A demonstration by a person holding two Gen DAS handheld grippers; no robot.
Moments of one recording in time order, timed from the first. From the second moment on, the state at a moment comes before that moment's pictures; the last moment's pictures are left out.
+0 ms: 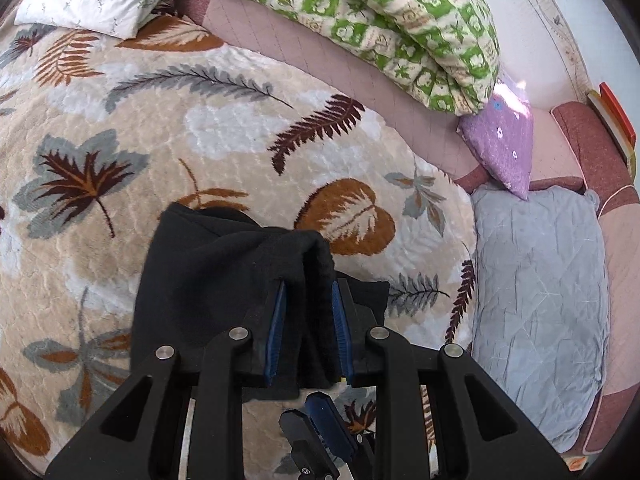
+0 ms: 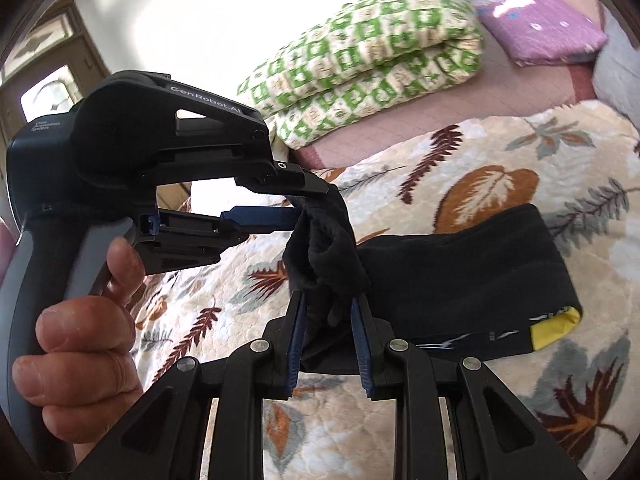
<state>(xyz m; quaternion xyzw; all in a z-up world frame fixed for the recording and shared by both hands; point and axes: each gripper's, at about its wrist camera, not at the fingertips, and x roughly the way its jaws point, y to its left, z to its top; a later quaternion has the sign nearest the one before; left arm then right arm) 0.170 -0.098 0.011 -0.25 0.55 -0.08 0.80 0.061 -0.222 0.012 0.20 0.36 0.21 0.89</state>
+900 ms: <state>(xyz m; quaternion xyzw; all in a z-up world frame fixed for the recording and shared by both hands) 0.195 -0.053 -0.007 -0.10 0.61 -0.10 0.78 0.094 -0.271 -0.038 0.32 0.42 0.21 0.82</state>
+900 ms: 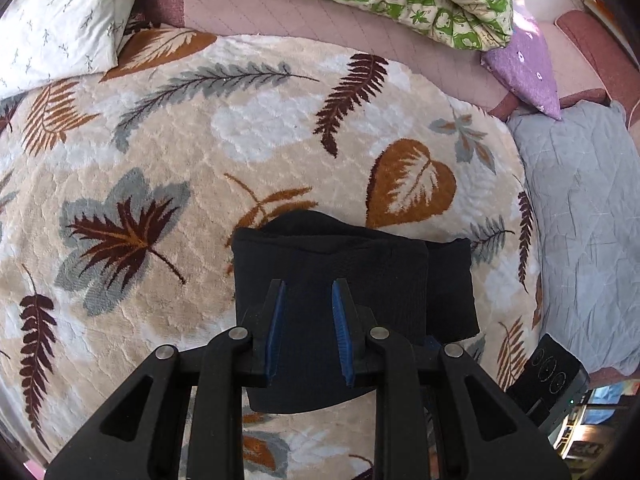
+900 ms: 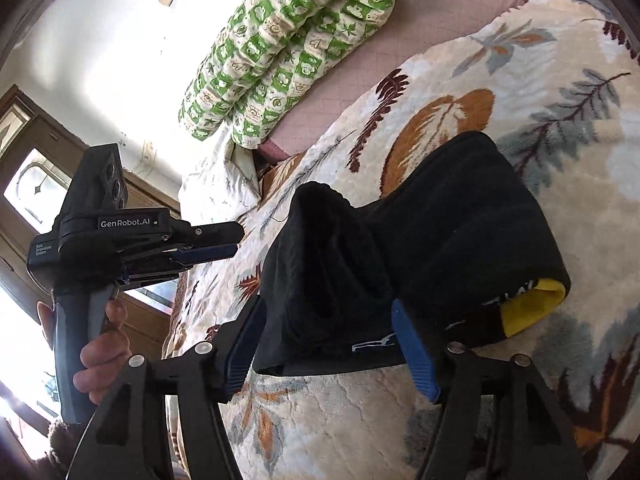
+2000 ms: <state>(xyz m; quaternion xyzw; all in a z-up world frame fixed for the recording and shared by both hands) 0.207 -0.143 -0.012 0.03 0.67 -0.22 0.71 0.105 -0.242 -0.051 0.27 0.43 0.20 0.83</state>
